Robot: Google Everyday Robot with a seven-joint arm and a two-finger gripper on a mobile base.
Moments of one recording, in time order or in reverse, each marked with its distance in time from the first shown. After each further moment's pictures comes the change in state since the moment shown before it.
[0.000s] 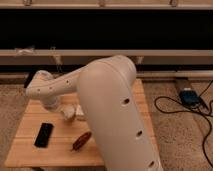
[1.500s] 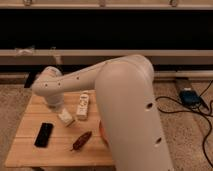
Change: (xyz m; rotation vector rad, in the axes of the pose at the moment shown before) arm 0.010 0.016 -0.006 -0.081 -0.030 0.062
